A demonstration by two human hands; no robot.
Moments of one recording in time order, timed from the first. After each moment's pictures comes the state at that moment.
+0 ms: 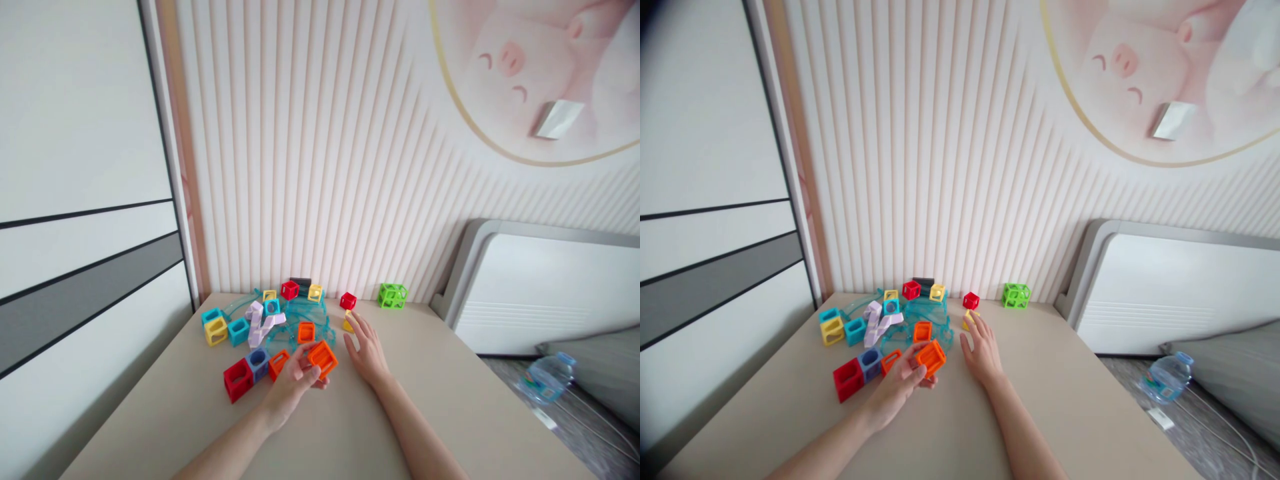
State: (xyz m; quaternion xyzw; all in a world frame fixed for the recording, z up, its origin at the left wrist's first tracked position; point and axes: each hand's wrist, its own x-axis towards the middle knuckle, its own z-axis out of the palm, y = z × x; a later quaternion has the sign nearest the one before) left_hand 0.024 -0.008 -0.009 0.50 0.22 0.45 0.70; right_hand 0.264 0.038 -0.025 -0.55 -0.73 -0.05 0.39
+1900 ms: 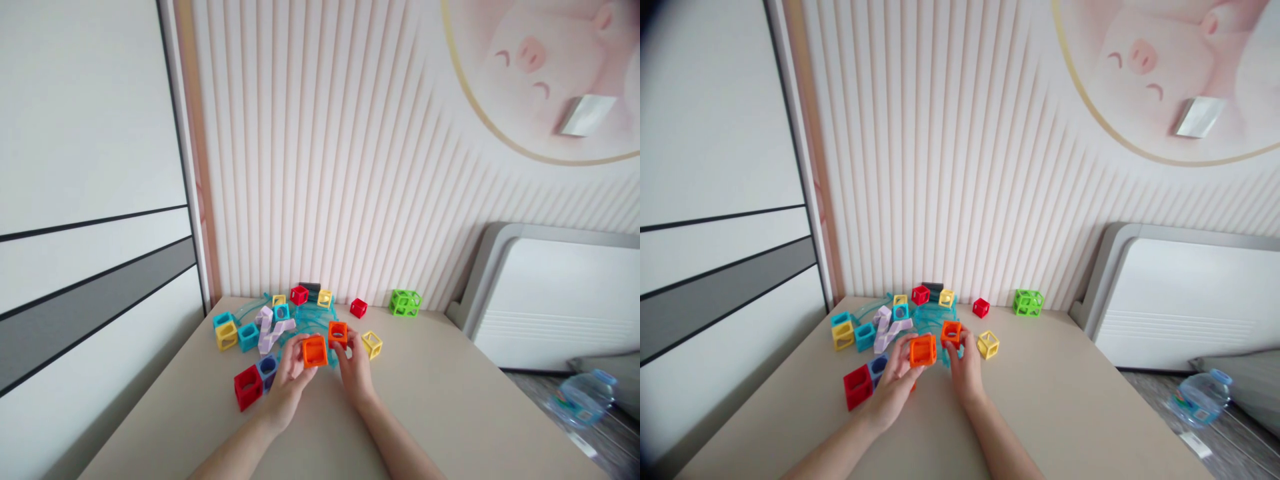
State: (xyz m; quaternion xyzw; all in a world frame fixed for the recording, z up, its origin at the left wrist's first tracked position) left_hand 0.008 -0.001 -0.004 0.48 0.25 0.57 0.62; right_hand 0.185 0.035 -0.021 -0.50 -0.60 0.17 0.60
